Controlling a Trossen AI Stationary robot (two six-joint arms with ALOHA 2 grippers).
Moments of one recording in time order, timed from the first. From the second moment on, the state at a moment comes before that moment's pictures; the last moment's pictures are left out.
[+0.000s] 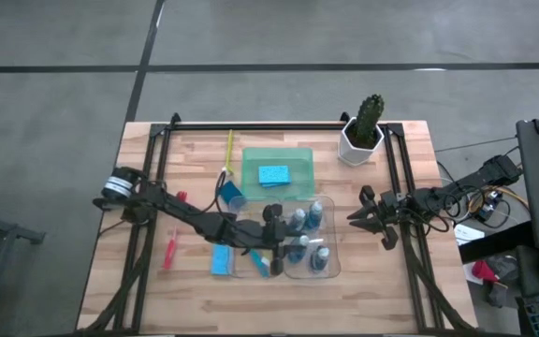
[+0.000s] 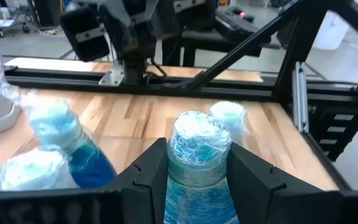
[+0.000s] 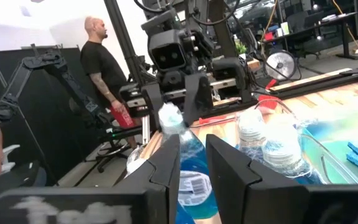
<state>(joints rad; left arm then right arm) -0.31 1.78 1.09 0.52 -0.29 -0.15 0.38 0.38 0.01 0.47 0.18 0.34</state>
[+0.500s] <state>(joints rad) -0.31 1.80 1.08 0.54 -0.29 -0.11 0.38 0.38 0.01 0.47 0.18 0.34</state>
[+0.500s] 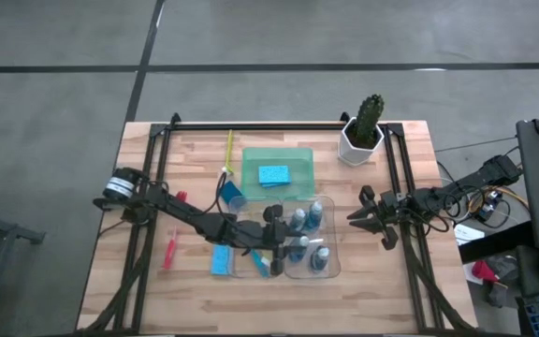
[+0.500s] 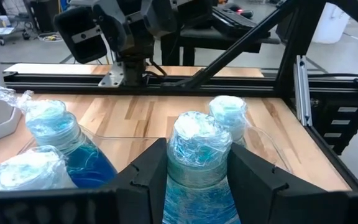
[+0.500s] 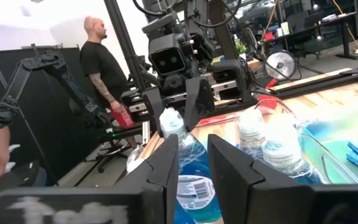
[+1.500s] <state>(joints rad) -0.31 1.77 1.08 0.56 -0.28 -0.15 0.38 0.38 0.01 0.47 0.18 0.34</state>
